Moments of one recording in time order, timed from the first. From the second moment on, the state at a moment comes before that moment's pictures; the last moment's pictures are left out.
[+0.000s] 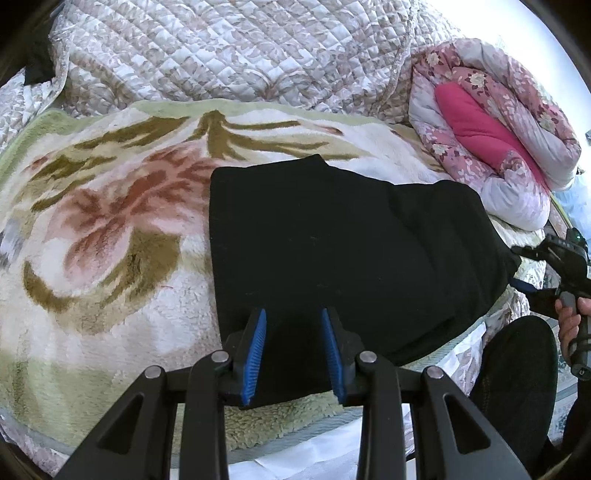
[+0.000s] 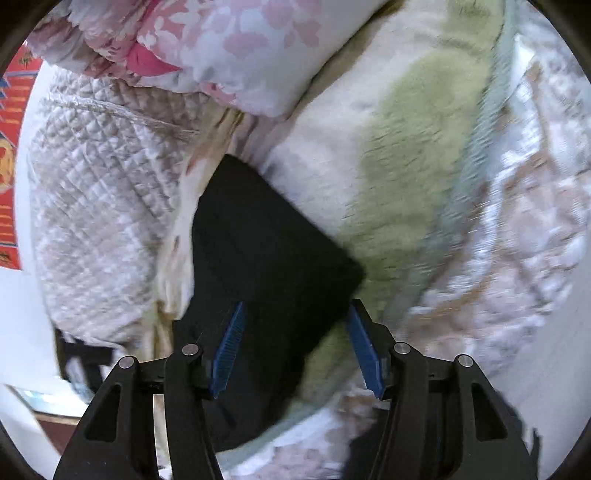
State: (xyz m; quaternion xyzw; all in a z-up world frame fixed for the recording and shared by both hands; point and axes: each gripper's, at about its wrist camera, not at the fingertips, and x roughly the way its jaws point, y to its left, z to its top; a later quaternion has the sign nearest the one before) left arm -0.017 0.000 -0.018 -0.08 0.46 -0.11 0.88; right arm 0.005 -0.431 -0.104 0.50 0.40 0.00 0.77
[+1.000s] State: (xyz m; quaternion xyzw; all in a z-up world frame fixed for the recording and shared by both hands) left arm -0.022 0.044 -0.010 -0.13 0.44 -0.07 0.89; right arm 0.029 -0.284 0.034 0.27 0.30 0.18 0.90
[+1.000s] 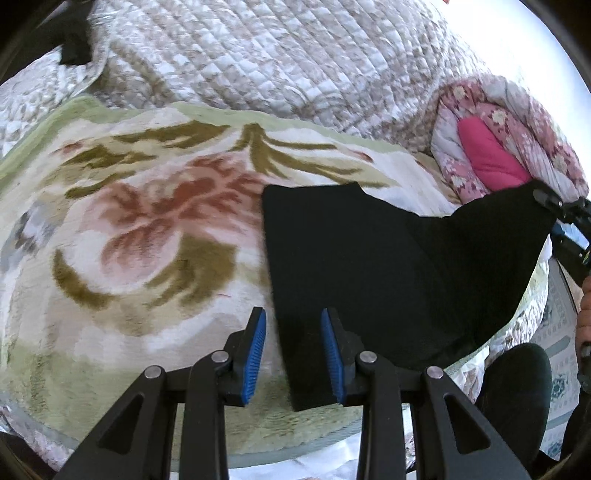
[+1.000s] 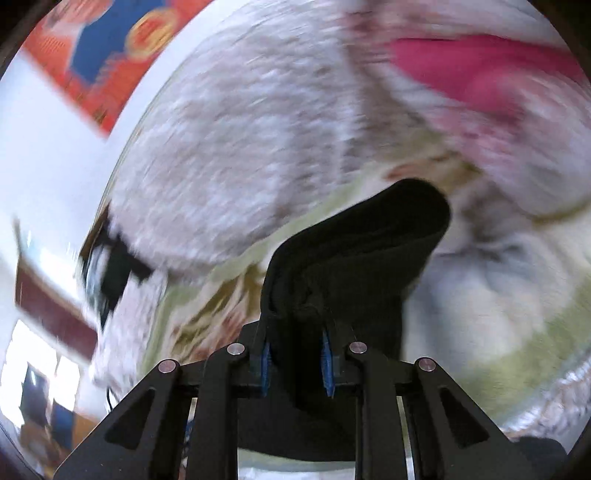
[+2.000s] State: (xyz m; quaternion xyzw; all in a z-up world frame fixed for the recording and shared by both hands) left arm -0.041 0.099 -0.015 -0.17 0.43 -0.03 0.89; right arm 0.007 -0.092 -0.046 0.02 0.37 0.39 0.84
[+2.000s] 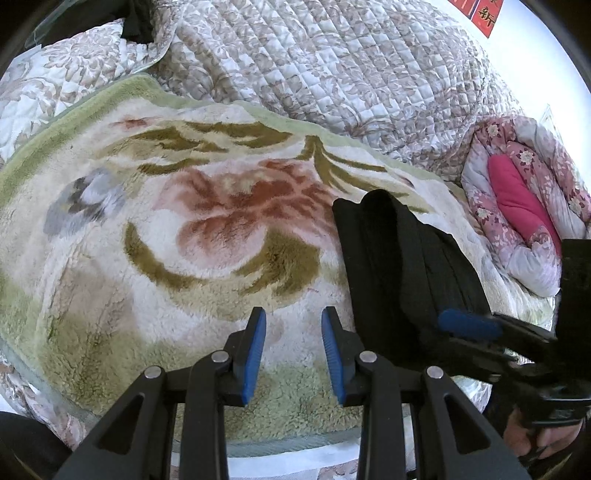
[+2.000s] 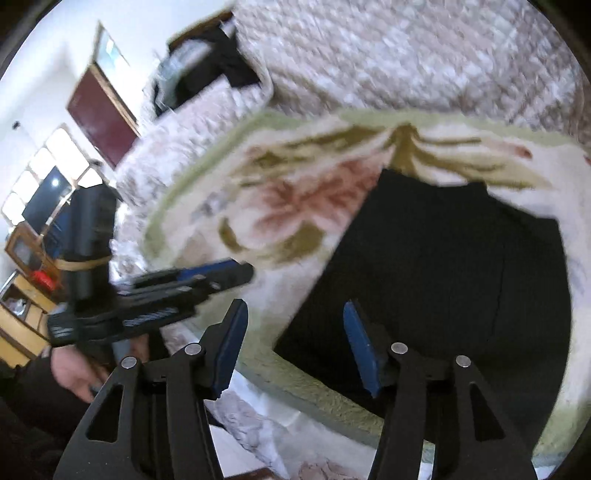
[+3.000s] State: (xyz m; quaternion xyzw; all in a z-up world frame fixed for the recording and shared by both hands) left arm 0.029 0.023 -0.031 -0.17 0.44 -0.12 0.87; right arm 0.038 -0.226 -0.076 0.16 0.37 0.21 0.89
